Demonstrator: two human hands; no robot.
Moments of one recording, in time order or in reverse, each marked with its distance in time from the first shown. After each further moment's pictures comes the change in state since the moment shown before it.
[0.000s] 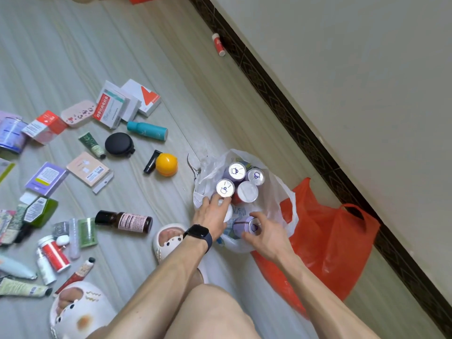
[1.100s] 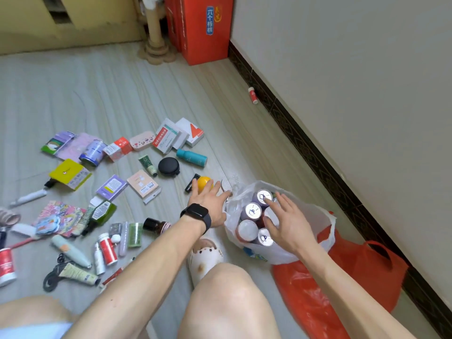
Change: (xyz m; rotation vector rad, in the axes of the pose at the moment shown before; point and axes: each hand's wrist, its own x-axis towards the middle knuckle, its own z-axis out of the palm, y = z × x) left_hand -0.057 -0.046 -0.134 0.350 -0.012 -0.125; right_hand 0.001 -0.063 -0.054 -0.281 0.271 -0.439
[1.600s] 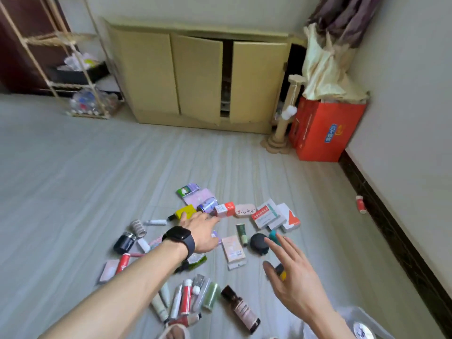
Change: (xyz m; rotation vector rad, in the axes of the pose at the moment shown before) left_hand -0.143 -0.233 -0.054 -0.212 0.161 -0.518; right_hand 0.069 -0.234 -0.046 0.194 0.070 -0.570
